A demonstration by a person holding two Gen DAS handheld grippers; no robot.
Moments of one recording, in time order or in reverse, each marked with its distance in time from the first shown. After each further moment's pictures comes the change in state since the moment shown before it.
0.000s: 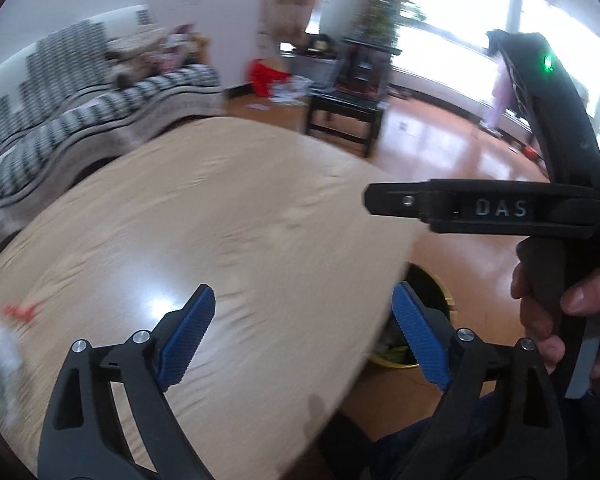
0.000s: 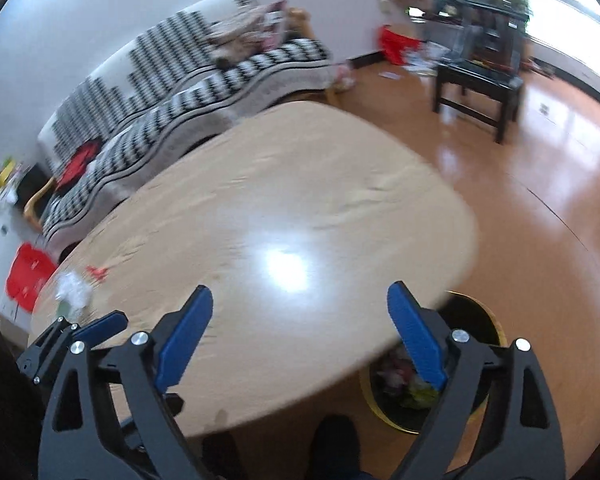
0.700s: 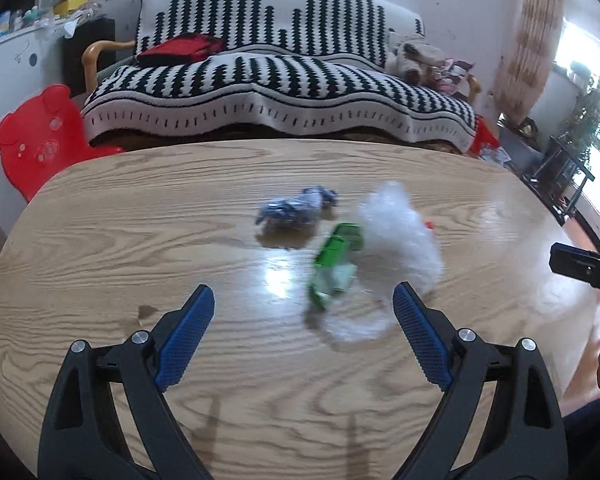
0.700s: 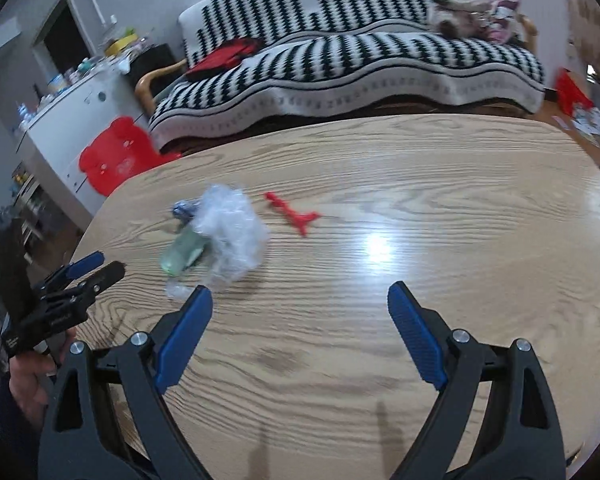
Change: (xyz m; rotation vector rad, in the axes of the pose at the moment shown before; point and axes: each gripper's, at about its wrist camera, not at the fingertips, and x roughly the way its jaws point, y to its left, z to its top) left arm -0.158 0.335 -0.162 -0.547 -0.062 0.469; right arm 0.113 0.305 -0.034 -0.394 0.164 0.308
